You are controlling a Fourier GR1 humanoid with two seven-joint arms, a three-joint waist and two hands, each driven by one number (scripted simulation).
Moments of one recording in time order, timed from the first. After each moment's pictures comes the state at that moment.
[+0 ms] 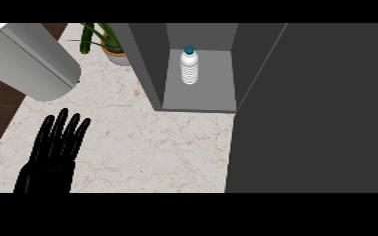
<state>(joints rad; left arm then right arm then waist) 0.22 0.53 -0.39 -1.86 0.82 0.16 -0.55 0.89 -0.39 0.52 -2.50 0.00 0.69 -0.19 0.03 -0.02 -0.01</state>
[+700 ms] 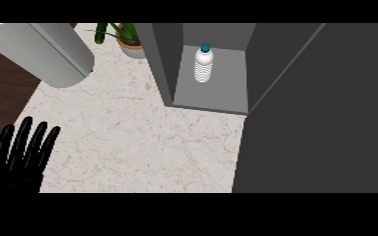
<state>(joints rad) 0.34 0.65 -0.28 -1.91 0.91 0.00 -0.55 0.85 -0.33 0.59 -2.49 0.00 0.50 -0.13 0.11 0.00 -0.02</state>
